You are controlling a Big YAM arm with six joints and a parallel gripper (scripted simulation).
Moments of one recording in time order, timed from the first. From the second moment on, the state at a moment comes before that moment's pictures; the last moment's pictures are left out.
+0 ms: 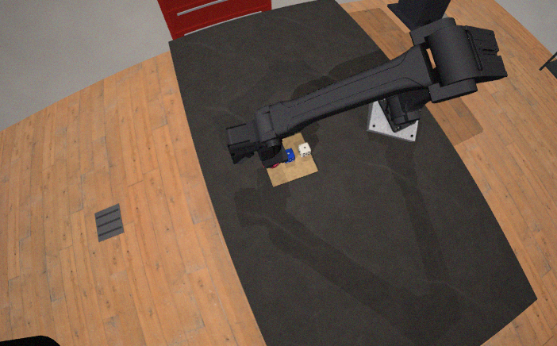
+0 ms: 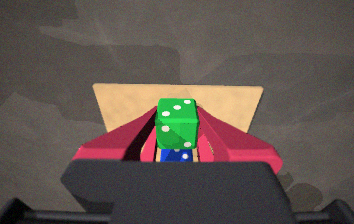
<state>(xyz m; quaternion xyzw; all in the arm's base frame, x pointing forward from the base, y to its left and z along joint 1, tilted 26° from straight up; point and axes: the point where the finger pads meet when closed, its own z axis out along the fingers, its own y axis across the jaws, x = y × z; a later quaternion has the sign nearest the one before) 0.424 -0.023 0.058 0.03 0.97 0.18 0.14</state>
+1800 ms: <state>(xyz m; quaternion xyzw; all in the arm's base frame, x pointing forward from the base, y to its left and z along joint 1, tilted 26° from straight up) 0.423 -0.023 0.056 0.03 0.97 0.18 0.14</state>
